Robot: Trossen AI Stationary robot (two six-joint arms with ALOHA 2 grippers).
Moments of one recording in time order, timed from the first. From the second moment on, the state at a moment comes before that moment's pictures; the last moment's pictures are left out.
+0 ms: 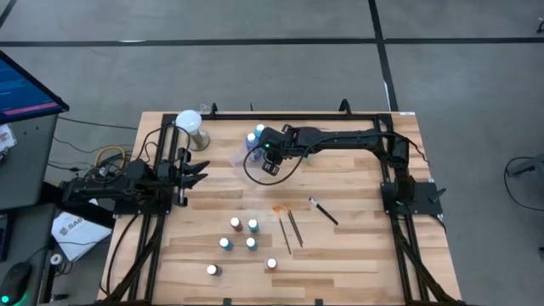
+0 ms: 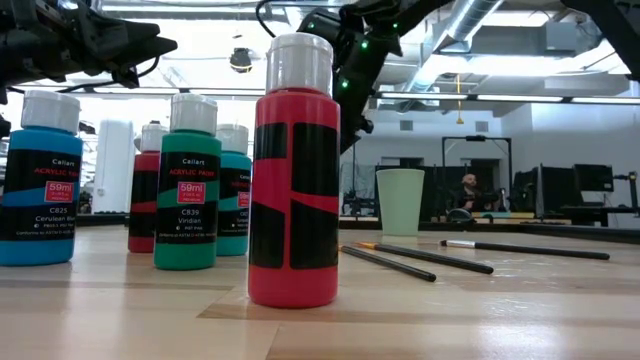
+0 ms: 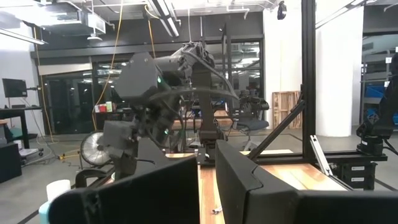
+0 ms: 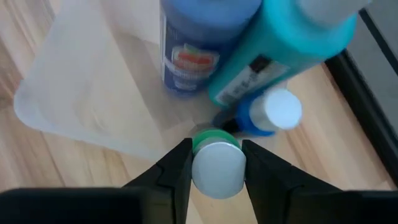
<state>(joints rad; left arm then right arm) 0.06 0.00 0.01 0.27 0.01 0.05 -0.20 2.02 1.65 -0.68 0.29 0.16</state>
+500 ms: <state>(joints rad) 0.06 0.00 0.01 0.27 0.01 0.05 -0.22 2.02 1.65 -0.67 0.27 0.15</state>
